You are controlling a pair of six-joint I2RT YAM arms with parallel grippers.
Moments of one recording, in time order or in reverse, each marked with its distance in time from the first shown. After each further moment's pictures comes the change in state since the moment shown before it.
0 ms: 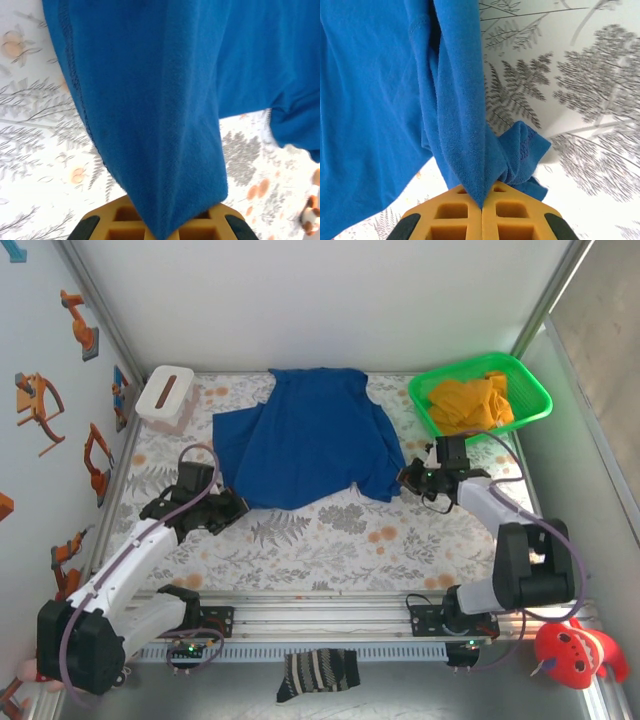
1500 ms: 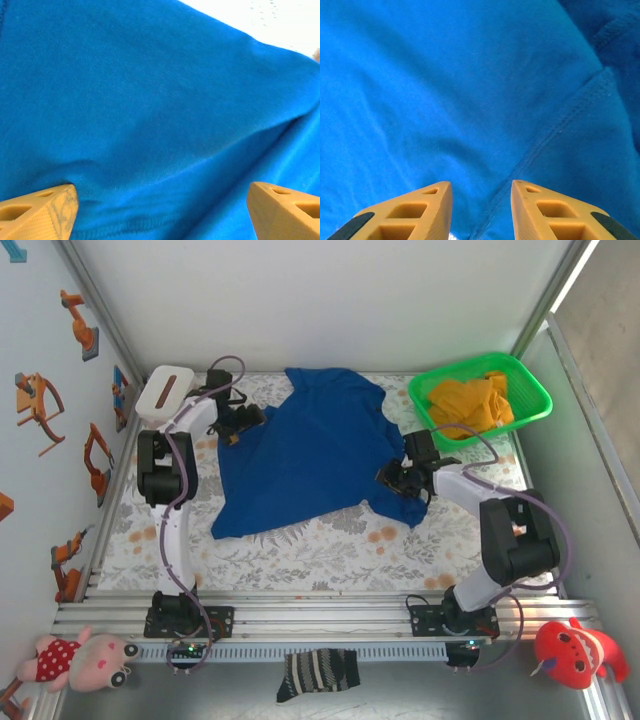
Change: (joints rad) left arm 0.174 1.310 1.217 -0.074 -0.031 0.255; right arm 0.170 0.200 0.107 -0.001 0.173 0.093
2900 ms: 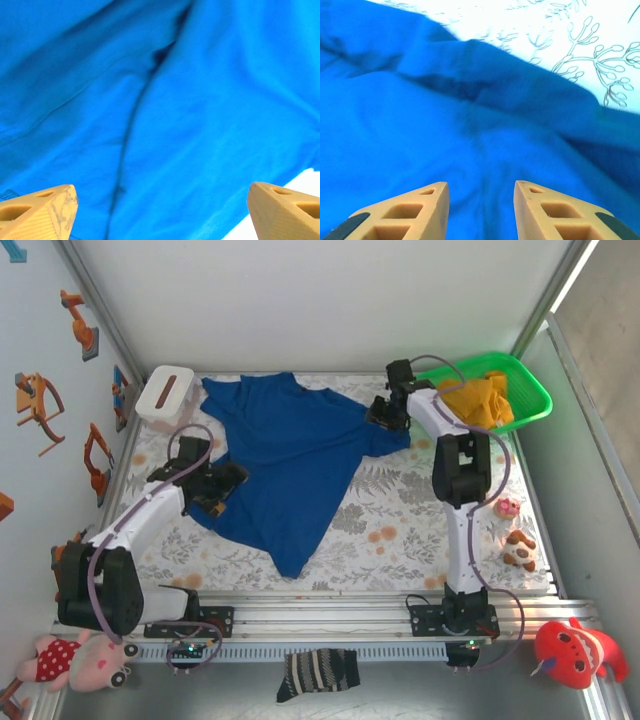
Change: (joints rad) left arm -0.061 -1.007 -1.005 0.095 -0.065 -0.400; right arm -0.054 0.673 1.068 -0.433 0.035 -0.249
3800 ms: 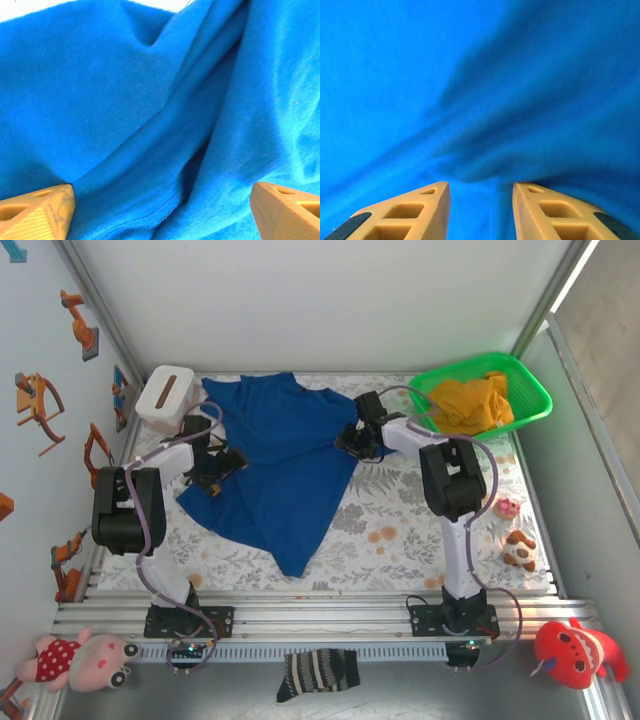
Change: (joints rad) left arm 0.116 0.472 0.208 0.080 0.072 0.278; right arm 0.162 -0.051 -0.330 0.323 -0.053 0.221
